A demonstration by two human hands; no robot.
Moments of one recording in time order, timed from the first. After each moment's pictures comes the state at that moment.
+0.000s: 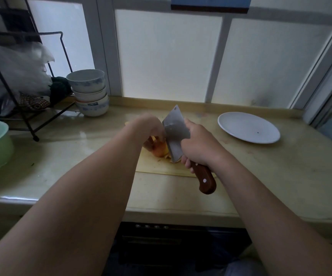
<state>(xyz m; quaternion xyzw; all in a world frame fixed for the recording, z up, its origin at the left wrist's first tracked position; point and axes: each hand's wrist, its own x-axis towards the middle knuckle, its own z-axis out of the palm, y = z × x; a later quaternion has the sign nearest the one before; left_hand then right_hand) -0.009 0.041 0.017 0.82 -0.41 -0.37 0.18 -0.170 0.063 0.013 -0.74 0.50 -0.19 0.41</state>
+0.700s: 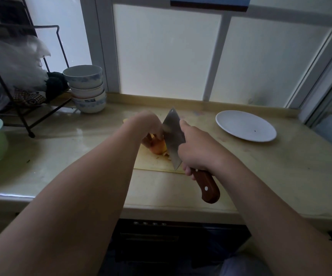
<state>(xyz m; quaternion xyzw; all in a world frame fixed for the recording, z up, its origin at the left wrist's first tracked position) -0.005 0.038 0.012 0.82 -0.42 -0.36 0.18 -0.173 0.094 0.033 -0.79 0.51 -0.09 0.33</state>
